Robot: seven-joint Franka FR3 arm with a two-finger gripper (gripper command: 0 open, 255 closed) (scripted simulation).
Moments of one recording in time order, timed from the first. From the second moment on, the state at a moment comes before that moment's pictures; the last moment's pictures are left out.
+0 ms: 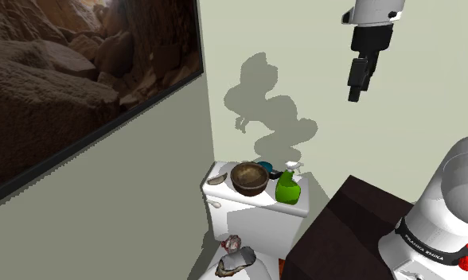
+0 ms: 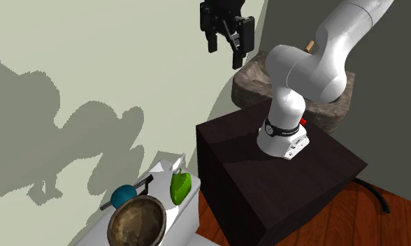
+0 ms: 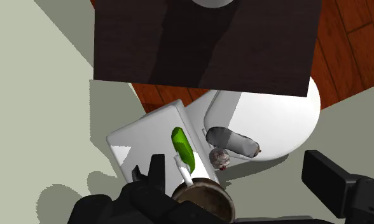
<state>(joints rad) 0.01 -0.82 -0.03 -2.37 -0.05 1.46 -0.10</state>
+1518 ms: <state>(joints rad) 0.05 -0.27 -0.07 -2.61 -0.11 2.27 -0.21</state>
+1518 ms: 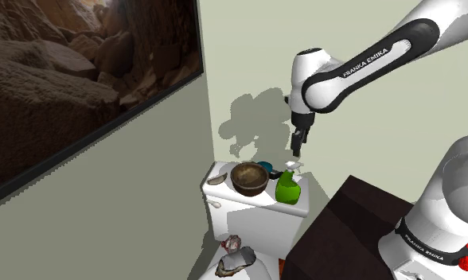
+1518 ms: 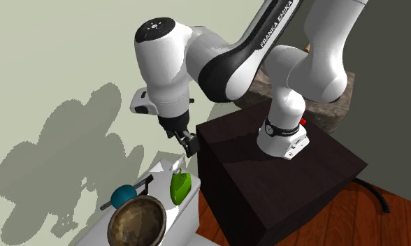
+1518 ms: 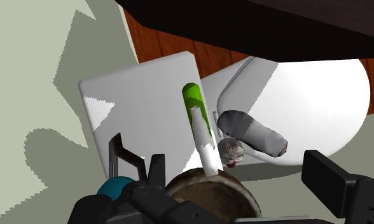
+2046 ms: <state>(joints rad) 0.05 0.00 -0.08 -2.56 -0.13 2.50 -0.22</state>
